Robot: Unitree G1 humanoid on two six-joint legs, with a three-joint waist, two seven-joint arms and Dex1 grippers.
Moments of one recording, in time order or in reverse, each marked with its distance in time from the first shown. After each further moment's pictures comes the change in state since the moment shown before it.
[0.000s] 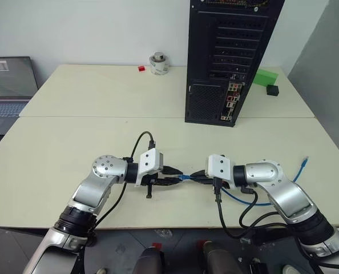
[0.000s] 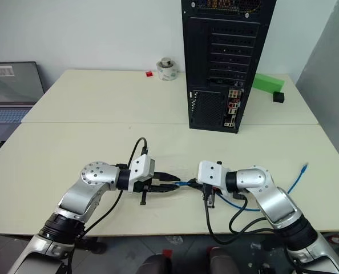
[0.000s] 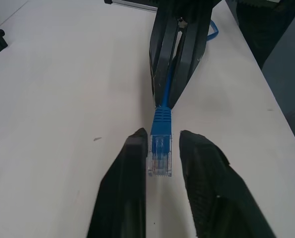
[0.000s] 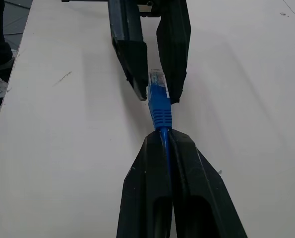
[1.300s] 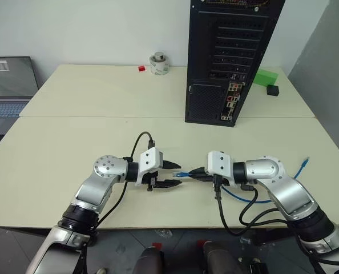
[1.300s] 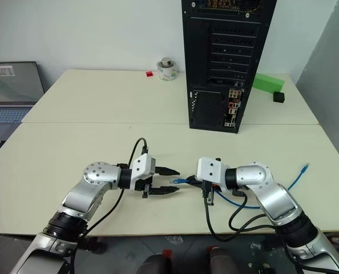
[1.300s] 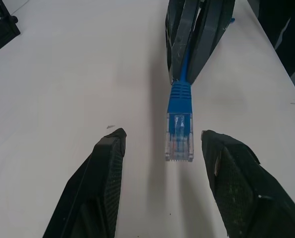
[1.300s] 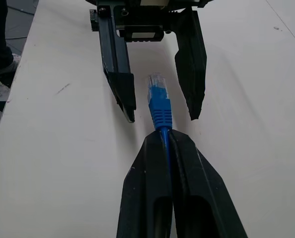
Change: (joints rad) left arm -0.016 -0.026 0.001 0.066 0.018 -0.035 0.029; right arm -0.030 -0.004 -0.002 -0.002 0.028 -0.002 0.001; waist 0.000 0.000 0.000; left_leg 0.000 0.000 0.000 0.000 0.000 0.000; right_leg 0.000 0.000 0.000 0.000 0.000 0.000
